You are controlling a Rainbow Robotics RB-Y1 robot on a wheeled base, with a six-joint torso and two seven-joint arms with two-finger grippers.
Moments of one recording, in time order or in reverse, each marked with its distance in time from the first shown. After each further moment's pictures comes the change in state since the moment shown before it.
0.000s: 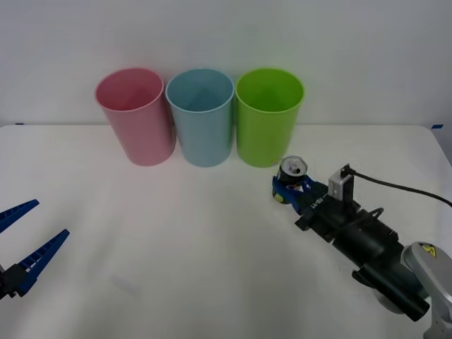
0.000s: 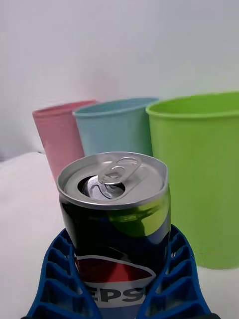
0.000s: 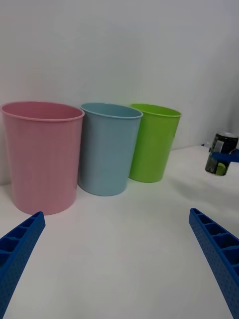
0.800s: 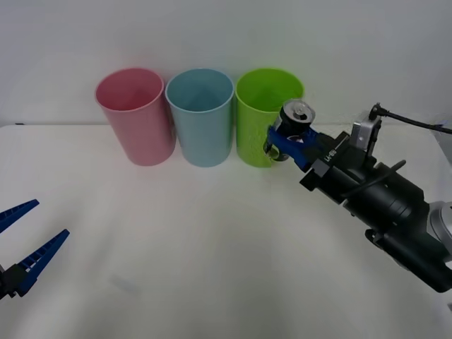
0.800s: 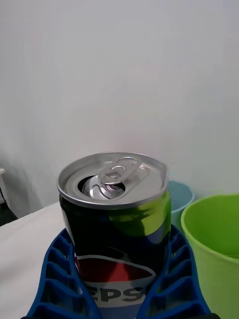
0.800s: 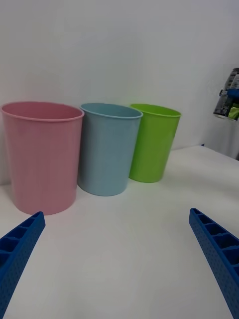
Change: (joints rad) right arm -0.089 -0.106 0.000 -0.262 0.057 0.043 -0.310; left arm 0.000 0.000 0.000 0.000 0.000 0.000 0.000
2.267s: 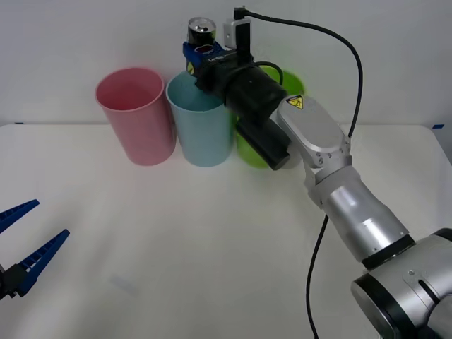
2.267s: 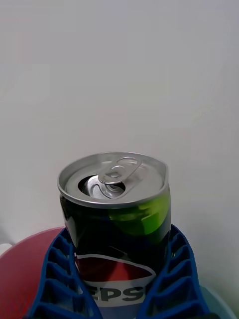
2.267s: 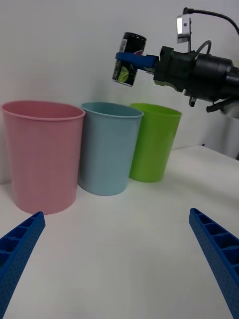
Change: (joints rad) right arm -0.733 0.340 0.161 0.726 0.196 0.418 -0.028; left arm 0.000 0.000 0.000 0.000 0.000 0.000 0.000
